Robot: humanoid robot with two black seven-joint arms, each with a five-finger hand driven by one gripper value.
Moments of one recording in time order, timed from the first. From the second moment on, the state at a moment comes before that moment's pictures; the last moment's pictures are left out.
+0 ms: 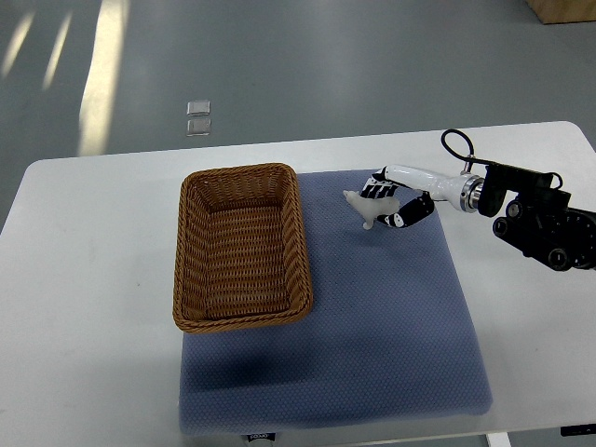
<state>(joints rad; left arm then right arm) -0.04 0.00 -0.16 -0.16 0.04 -0.02 0.05 0.90 -0.34 0.28 0.71 -1.34 0.10 0.39</state>
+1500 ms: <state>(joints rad) -0.04 0.00 -0.16 -0.16 0.04 -0.02 0.05 1.23 -0.10 0.06 0.86 -1.39 0.11 0.39</state>
